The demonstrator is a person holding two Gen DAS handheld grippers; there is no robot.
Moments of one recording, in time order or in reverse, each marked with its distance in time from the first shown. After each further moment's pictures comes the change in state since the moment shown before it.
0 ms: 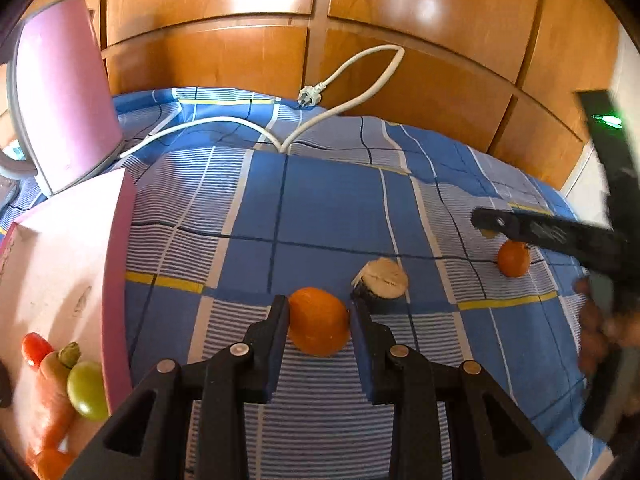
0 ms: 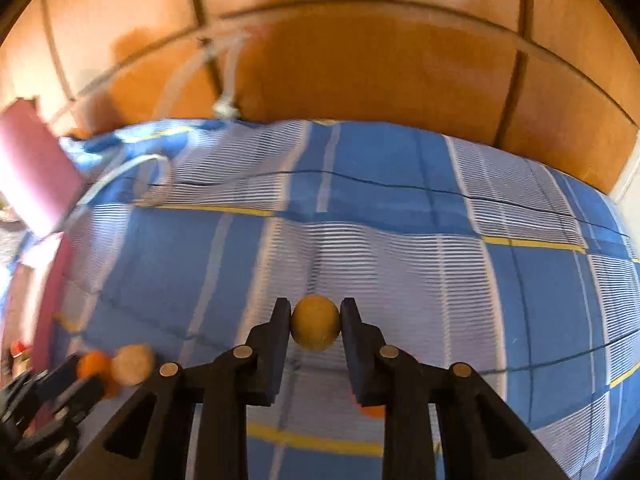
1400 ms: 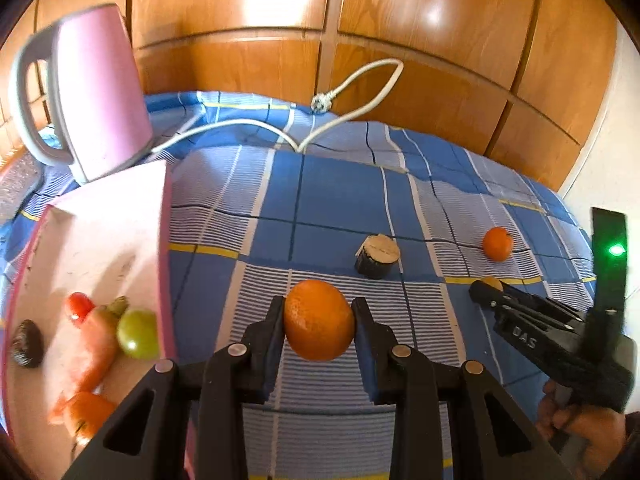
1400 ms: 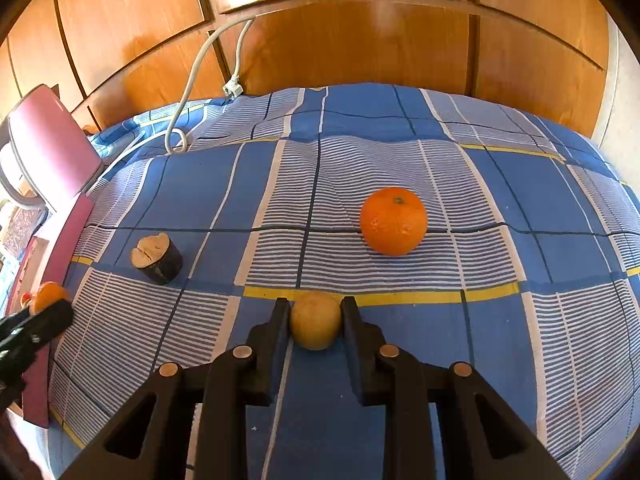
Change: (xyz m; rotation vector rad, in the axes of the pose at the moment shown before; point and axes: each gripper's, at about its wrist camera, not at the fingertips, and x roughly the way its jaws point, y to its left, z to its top) left arm -0.052 0.000 -0.019 -0.012 -0.013 0.037; right arm -0.017 0.006 -0.082 0.085 -0.031 -0.019
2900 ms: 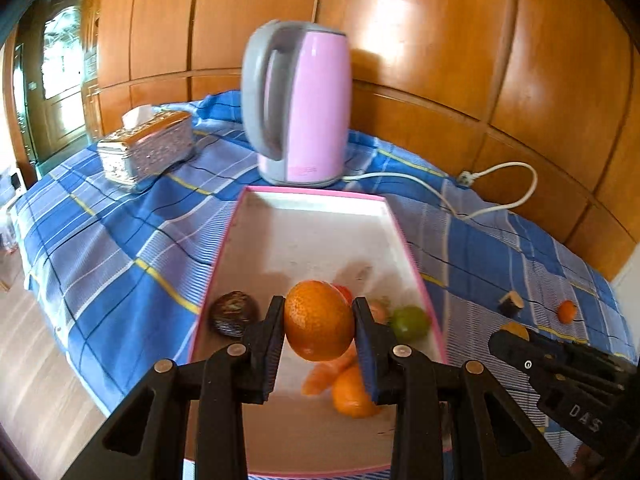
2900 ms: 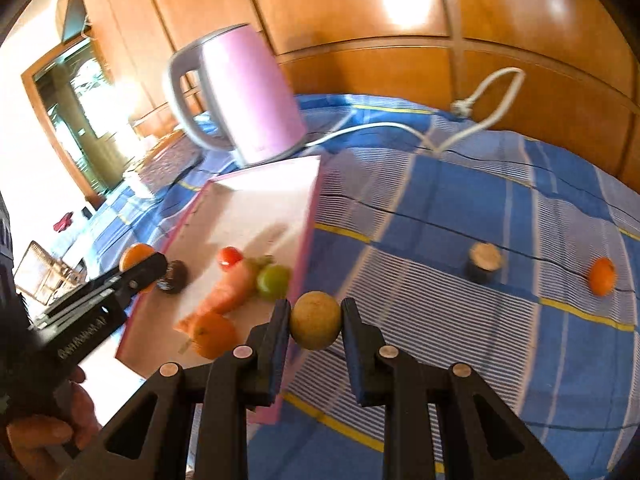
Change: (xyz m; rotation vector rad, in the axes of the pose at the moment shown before) left arm -0.101 0.157 -0.033 -0.266 -0.146 0.250; right arm -0.067 0.197 -0.015 -0.271 0.031 0.370
